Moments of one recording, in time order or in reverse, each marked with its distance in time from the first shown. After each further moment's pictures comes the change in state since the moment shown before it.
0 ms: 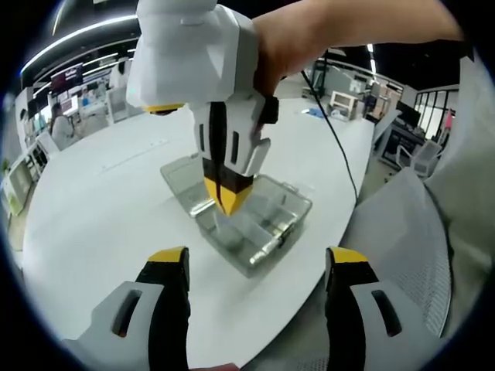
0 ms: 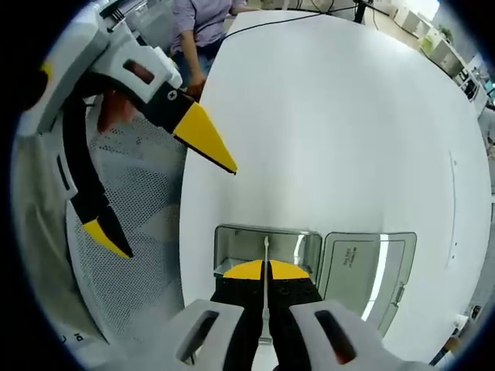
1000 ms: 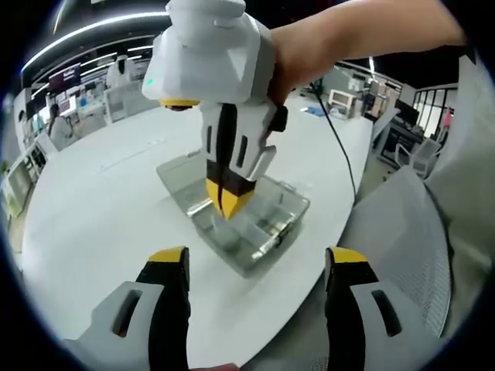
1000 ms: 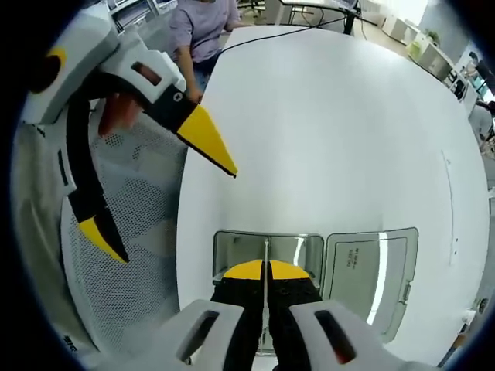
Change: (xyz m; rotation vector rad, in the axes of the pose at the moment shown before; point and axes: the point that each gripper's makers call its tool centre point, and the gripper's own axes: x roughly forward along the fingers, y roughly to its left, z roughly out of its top) left arm 0.004 -0.002 0.000 0.006 0.009 -0.009; right arm 0.004 0.001 0.003 0.031 -0.119 -0.033
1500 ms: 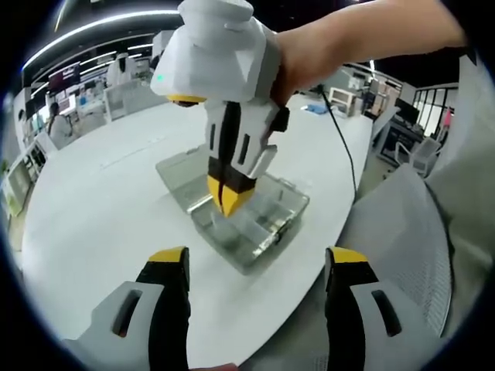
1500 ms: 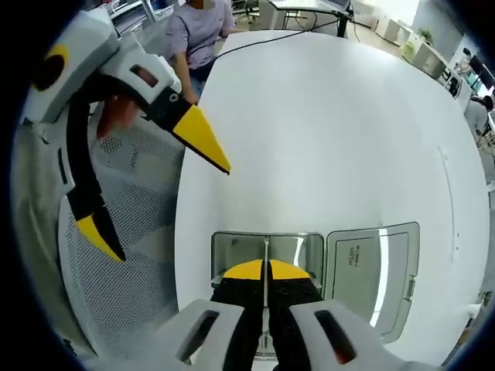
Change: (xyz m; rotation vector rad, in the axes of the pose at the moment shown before) left arm 0.000 -0.001 -0.006 -0.003 0.011 0.001; right arm 0.006 -0.006 -0.004 0.013 -0.030 -0.008
